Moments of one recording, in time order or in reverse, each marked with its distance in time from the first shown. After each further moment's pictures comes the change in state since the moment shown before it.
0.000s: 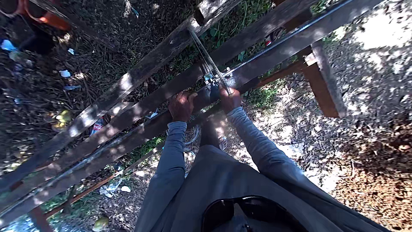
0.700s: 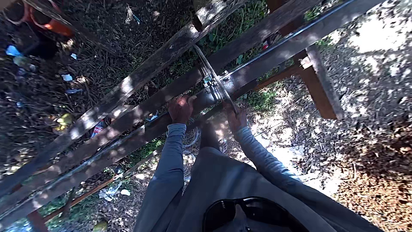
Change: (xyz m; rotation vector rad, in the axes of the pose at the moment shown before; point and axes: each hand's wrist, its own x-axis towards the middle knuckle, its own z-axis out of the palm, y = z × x) left_hand 0.002 0.000 0.001 0.022 0.029 -0.004; right_hand -0.057 0.041 -0.032 -0.002 -0.048 -0.031
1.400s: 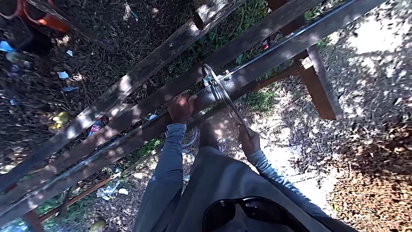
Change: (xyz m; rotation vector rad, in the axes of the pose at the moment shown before) left_hand -0.002 0.002 0.003 -0.009 -0.032 -0.010; right_hand -0.080 0.051 -0.038 0.035 0.014 -0.034
